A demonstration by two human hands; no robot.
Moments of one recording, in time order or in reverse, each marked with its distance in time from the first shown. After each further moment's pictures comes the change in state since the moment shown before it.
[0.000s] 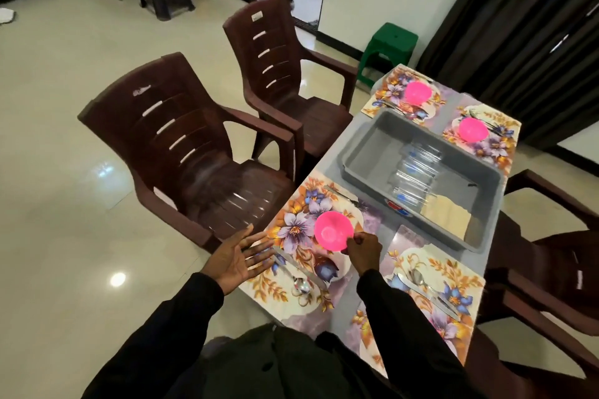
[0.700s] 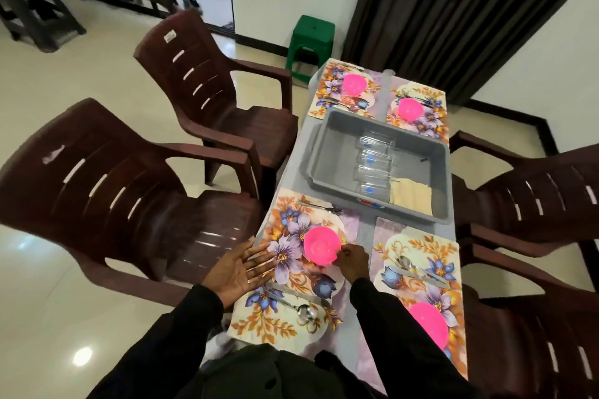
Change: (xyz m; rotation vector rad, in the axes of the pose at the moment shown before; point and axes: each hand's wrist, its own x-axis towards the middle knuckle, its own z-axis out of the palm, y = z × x) left_hand 0.062 0.076 0.035 0.219 -0.137 -0.219; right_hand 0.022 0.020 0.028 -0.062 0.121 0.183
